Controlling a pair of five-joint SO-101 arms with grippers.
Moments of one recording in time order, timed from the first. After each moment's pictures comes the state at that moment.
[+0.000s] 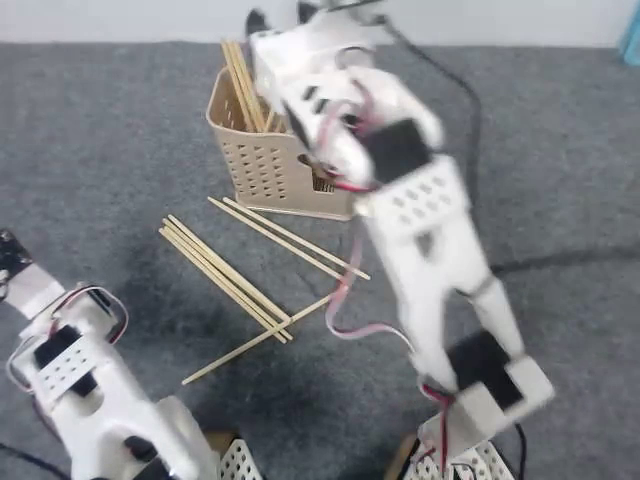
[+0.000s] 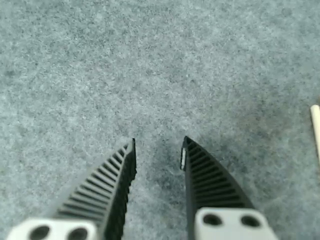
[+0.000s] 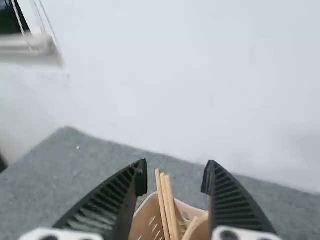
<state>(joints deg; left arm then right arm) -50.8 -39.2 72.7 35.0 5.0 -32.7 1.8 -37.0 53.9 -11.6</state>
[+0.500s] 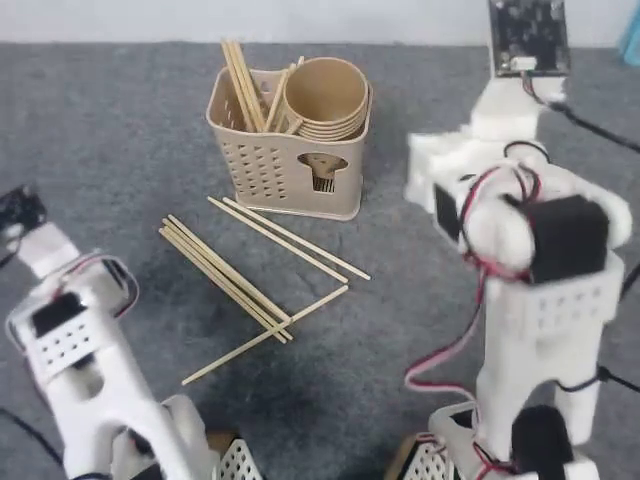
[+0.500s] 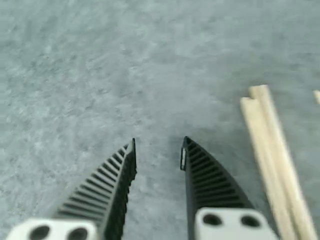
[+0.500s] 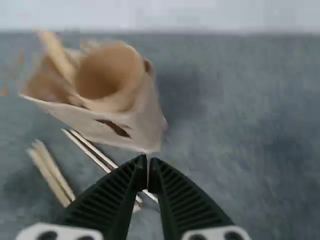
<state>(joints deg) -40.5 -39.2 58.7 50.2 5.0 -13.0 -18.9 -24.9 100.6 -11.6</state>
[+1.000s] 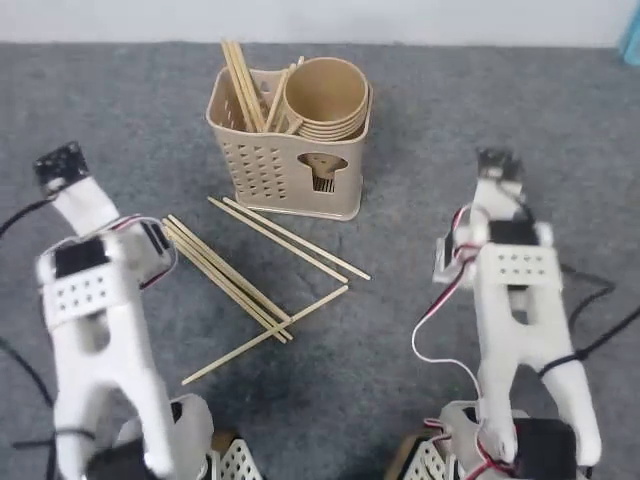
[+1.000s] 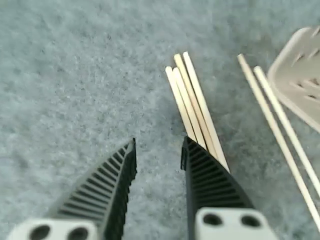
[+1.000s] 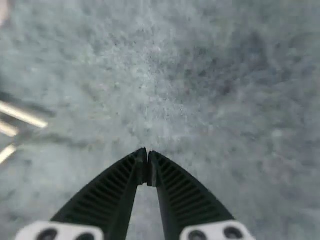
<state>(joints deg) -26.5 -27.6 43.8 64.5 17.0 -2.0 -21.7 45.4 62.2 -7.0</state>
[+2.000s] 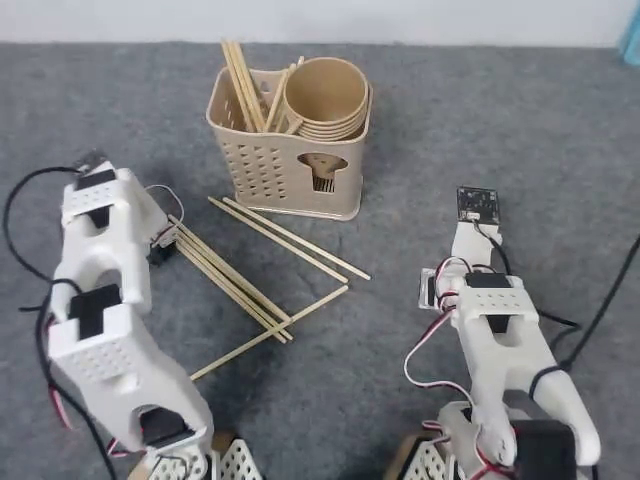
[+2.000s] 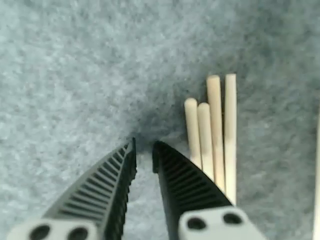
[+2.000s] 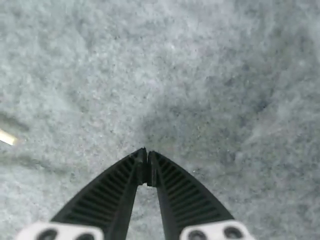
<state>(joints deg) -25.9 22.7 10.6 71.2 26.7 -4.0 -22.0 63.0 37.9 -6.8</state>
